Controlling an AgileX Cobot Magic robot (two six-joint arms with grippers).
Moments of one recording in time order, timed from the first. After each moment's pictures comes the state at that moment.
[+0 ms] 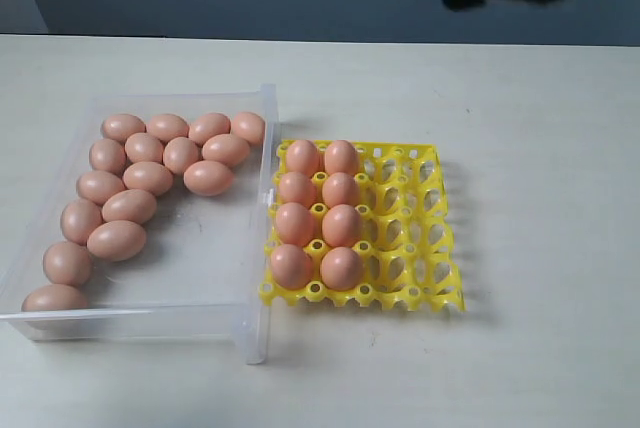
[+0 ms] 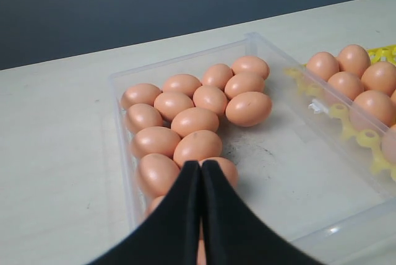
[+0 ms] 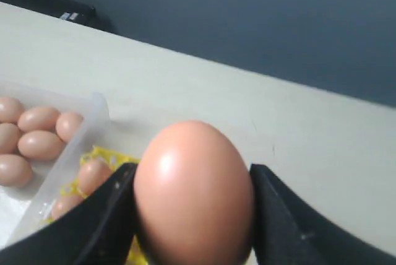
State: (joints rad) left arm -0.16 0.00 0.00 0.00 0.32 0.05; right arm 0.88 1.21 -1.11 -0.83 0.83 0.92
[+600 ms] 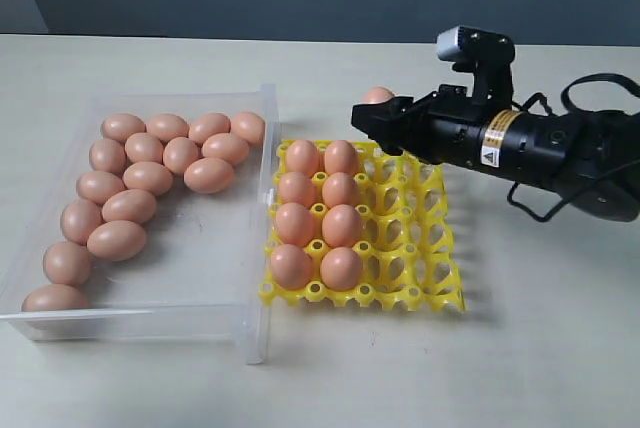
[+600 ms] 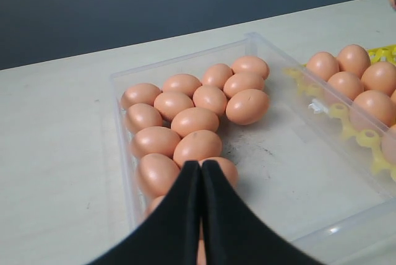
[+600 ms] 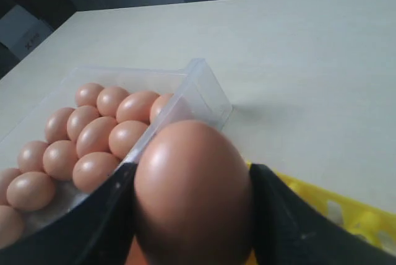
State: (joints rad) left arm -0.16 0.00 0.00 0.00 0.32 0.05; right arm 0.32 1.82 -0.72 -0.67 -0.75 0.85
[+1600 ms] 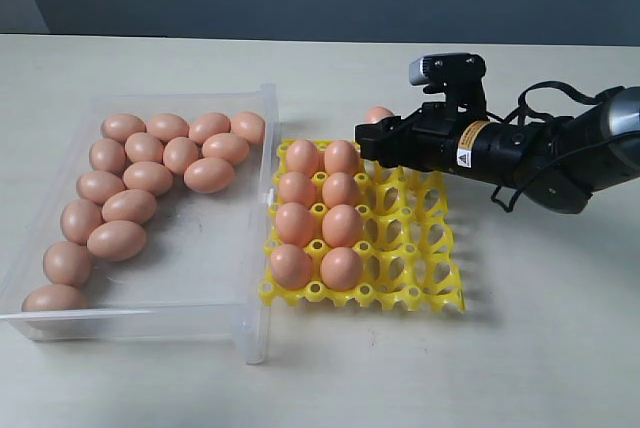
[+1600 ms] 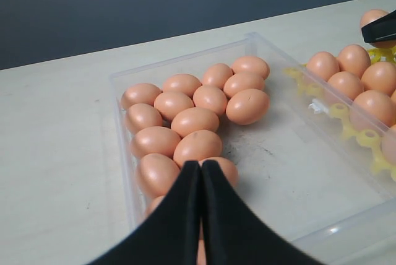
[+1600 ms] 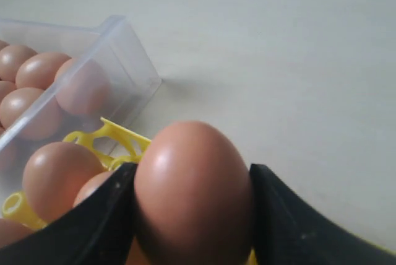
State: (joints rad) left arm -0.16 0.00 0.00 0.00 0.32 0.05; right arm 0.31 2.00 -0.83 -0.58 -0.67 0.64
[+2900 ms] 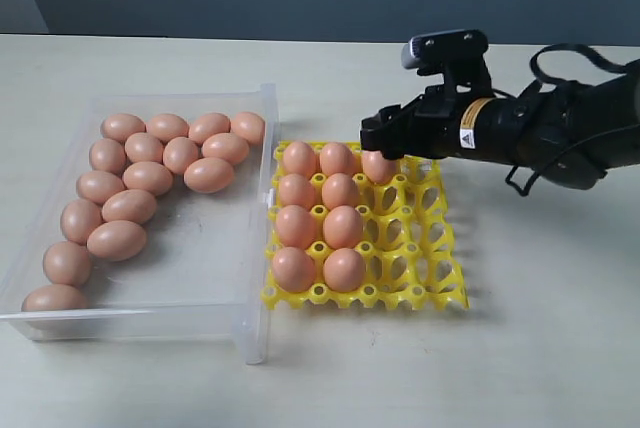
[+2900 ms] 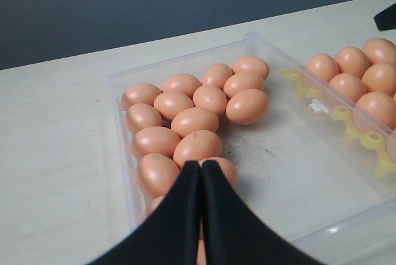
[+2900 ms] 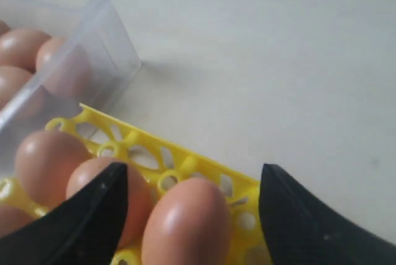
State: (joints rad) left arm -0.16 0.00 0.00 0.00 0.32 0.05; right arm 0.37 1.83 -0.84 -0.57 -0.37 0.62
